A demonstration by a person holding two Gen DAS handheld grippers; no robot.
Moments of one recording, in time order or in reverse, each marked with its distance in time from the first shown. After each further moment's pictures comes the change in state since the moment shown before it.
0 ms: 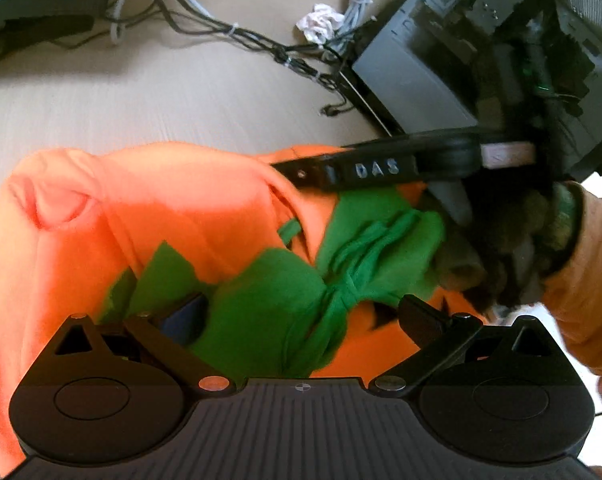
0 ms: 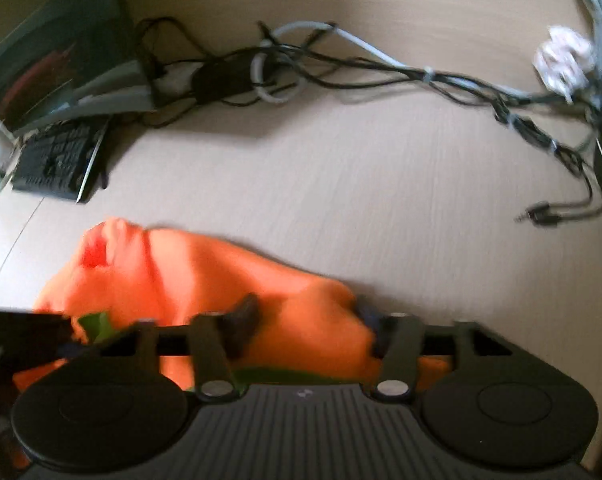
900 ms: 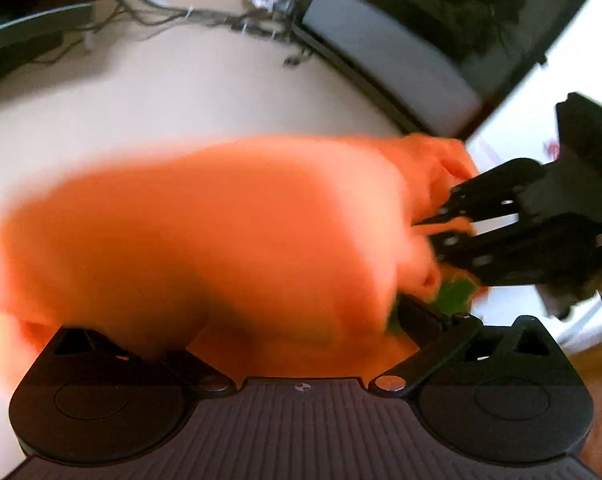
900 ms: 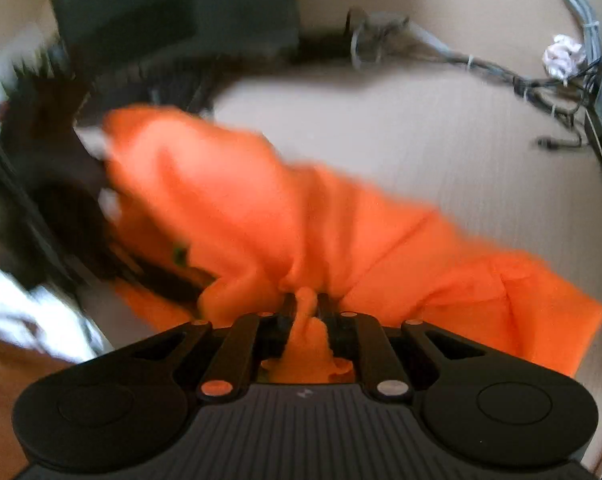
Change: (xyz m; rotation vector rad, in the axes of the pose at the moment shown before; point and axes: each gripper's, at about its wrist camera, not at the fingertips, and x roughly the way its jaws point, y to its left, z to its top) left arm -0.078 -0.006 -0.051 0.201 0.203 -0.043; right arm -0.084 0.086 -0.126 -0.116 -0.015 0.004
